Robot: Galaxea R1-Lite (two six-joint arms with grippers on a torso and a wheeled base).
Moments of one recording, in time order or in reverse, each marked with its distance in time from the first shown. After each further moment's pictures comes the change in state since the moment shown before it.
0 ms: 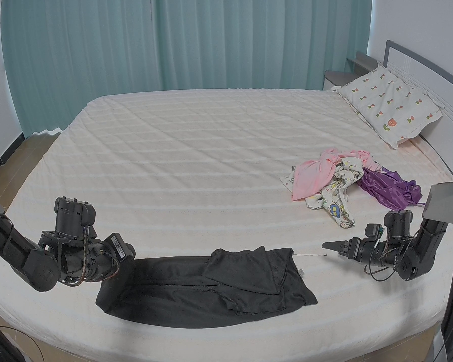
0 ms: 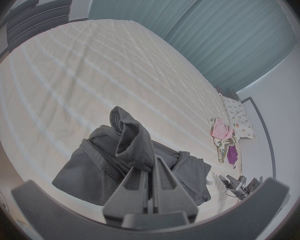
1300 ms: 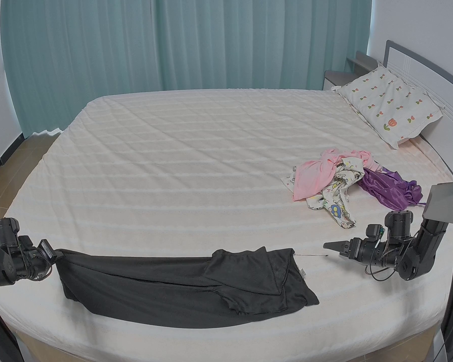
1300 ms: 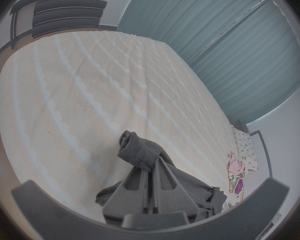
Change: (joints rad) left arm 0.741 0.204 0.102 -0.295 -0.412 0.296; right arm -0.001 0.007 -0.003 0.003 -0.002 0.002
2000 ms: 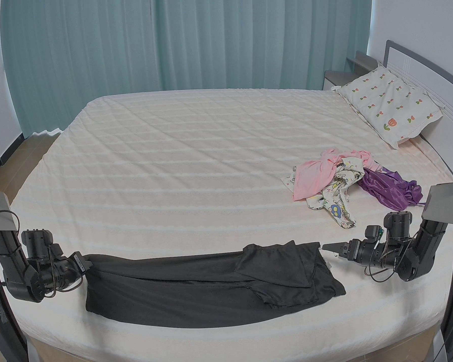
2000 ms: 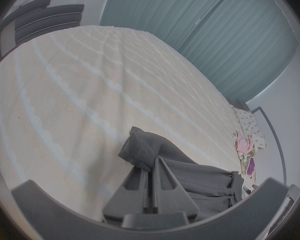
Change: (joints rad) left arm -0.263 0.156 0.103 -0.292 0.166 -0.002; right arm 0.007 0.000 0.007 0.000 -0.004 -0.001
